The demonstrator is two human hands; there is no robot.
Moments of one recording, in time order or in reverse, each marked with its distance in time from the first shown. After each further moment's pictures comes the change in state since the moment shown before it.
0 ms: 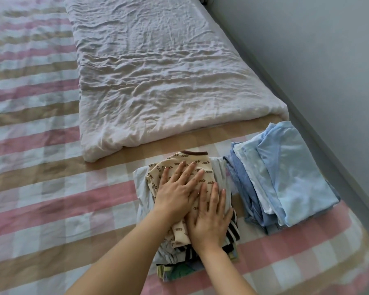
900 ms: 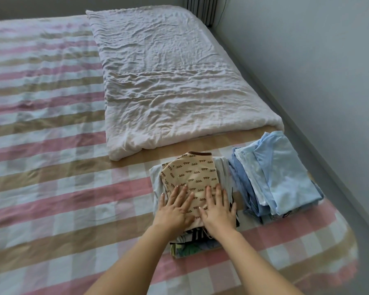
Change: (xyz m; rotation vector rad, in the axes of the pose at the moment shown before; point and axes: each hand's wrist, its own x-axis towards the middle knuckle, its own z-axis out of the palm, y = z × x) left_hand -0.089 -0.002 -0.026 0.011 -0.326 -0.072; right_hand -0.015 0.005 -0.046 -0.106 -0.409 -0.055
